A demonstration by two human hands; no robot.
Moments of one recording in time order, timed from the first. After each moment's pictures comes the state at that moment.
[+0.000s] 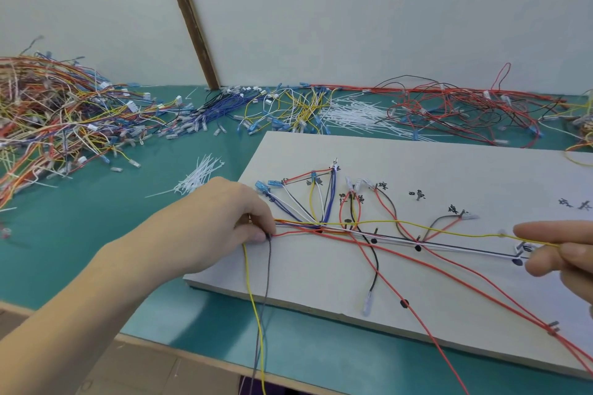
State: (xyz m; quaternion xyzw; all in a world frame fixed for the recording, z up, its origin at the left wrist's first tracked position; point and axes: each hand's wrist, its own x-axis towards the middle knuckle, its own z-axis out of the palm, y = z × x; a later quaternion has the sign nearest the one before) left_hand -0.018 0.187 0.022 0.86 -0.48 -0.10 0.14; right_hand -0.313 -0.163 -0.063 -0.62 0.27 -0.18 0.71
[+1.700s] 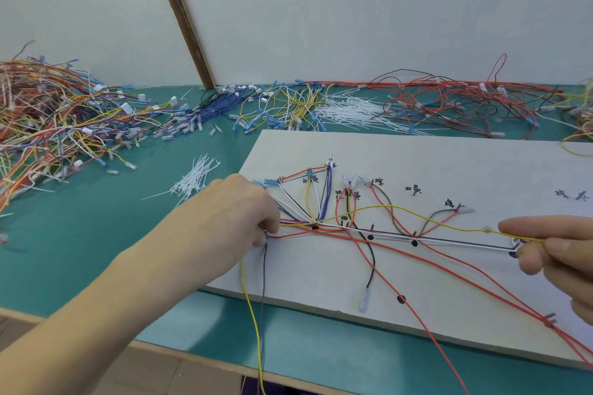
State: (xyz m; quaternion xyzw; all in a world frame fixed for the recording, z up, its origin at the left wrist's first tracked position) left_hand -0.040 0.169 0.033 0.88 -0.47 -0.05 0.00; right_hand -0.319 -0.151 -0.059 -0.64 0.25 -0.13 0.71
